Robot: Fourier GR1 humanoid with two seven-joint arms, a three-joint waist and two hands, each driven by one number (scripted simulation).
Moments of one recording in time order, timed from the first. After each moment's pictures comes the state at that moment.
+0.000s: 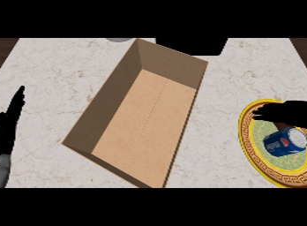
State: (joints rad) left arm -0.10 0.47 0.02 -1.32 -0.10 0.22 0.07; right arm -0.59 -0.76 0.52 -0.65 0.99 0.18 -0.94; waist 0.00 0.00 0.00
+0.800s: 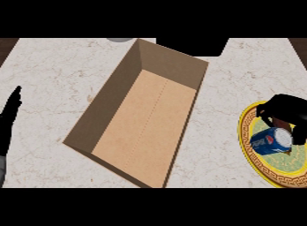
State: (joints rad) left arm -0.09 0.45 0.07 -1.35 -0.13 0.17 0.07; right arm -0.58 -0.65 0.34 -0.61 1.03 -0.08 -0.92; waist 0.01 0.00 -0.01
